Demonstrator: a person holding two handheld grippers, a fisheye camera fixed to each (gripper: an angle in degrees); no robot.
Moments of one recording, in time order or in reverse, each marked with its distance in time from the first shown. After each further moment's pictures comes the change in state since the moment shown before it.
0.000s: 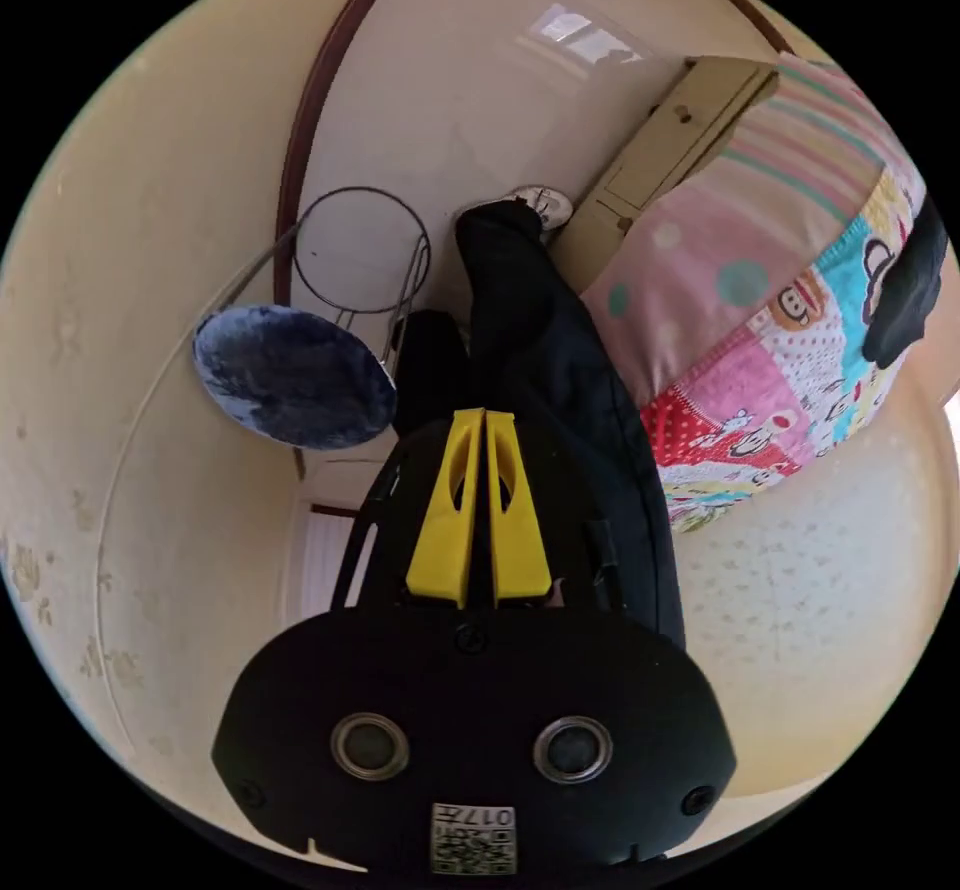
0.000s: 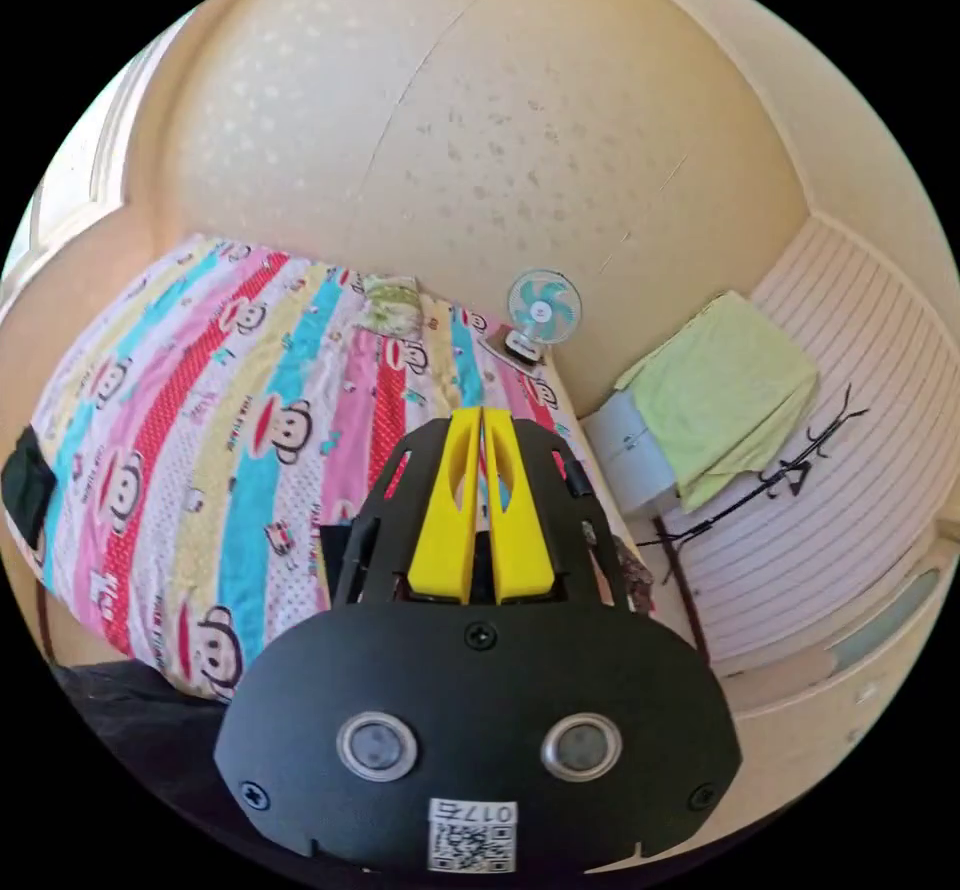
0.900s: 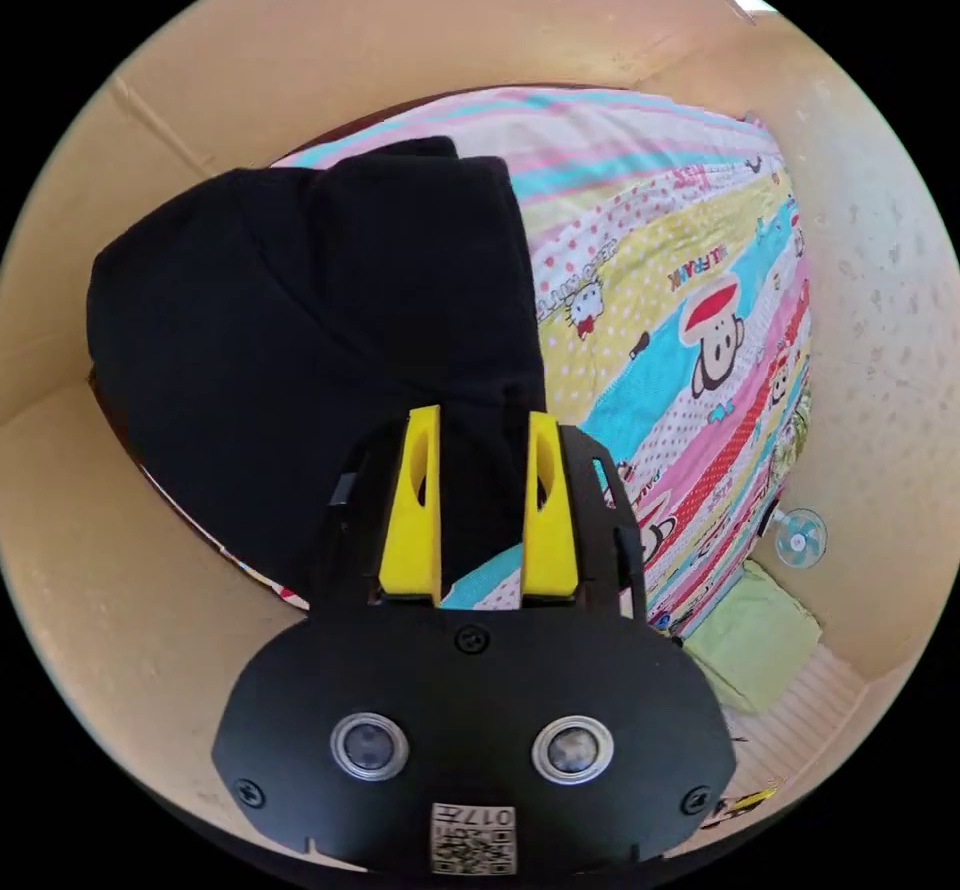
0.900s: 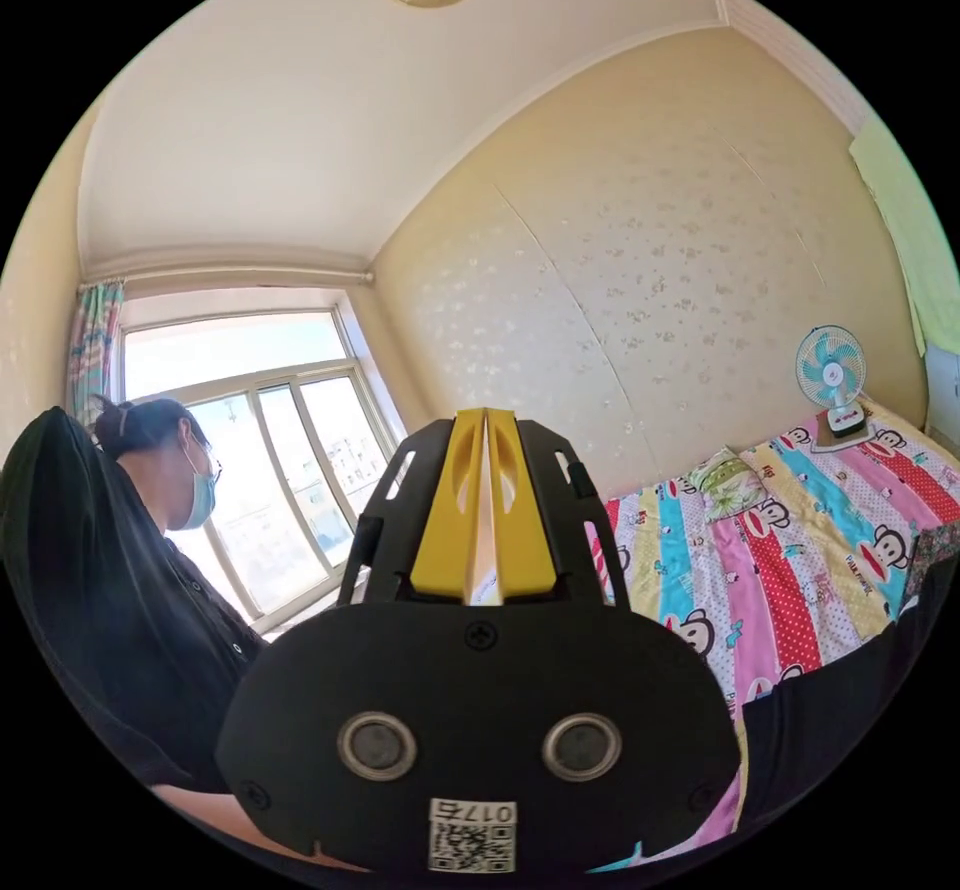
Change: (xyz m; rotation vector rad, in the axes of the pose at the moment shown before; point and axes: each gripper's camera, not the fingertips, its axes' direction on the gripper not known) left arm 0.582 0.024 -0.028 0.378 -0.474 0.920; right arm -0.054 0.166 -0.185 0.631 -1.006 0.431
